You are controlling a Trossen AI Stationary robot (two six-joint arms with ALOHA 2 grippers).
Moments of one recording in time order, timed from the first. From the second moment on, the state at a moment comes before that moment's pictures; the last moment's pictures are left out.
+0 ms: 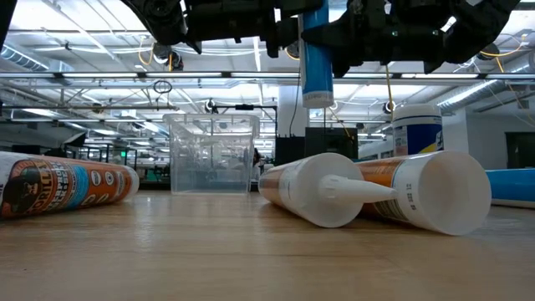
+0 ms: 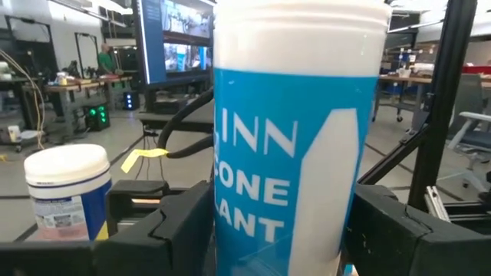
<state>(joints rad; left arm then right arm) 0.16 1.71 1.07 0.75 0.26 -0.01 -0.15 1.32 0.54 0.83 -0.18 -0.03</state>
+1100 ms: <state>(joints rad) 0.16 1.64 1.07 0.60 0.26 0.17 -0.16 1.20 0.54 0.62 -0.18 -0.05</state>
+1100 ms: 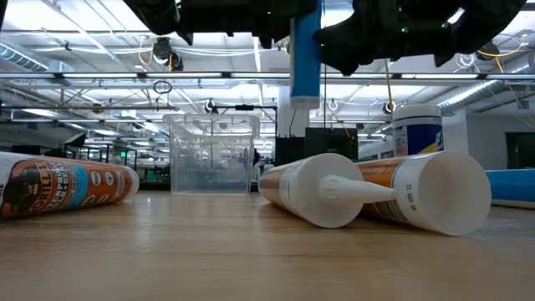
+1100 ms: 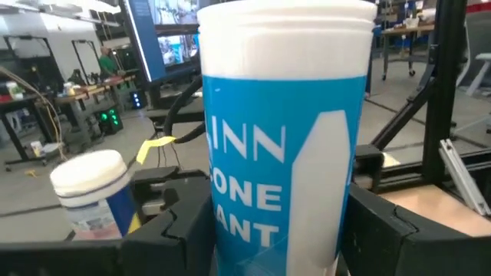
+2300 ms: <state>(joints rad) 0.14 1.56 1.07 0.39 0.09 0.23 -0.16 0.59 0.06 0.48 0.03 0.02</state>
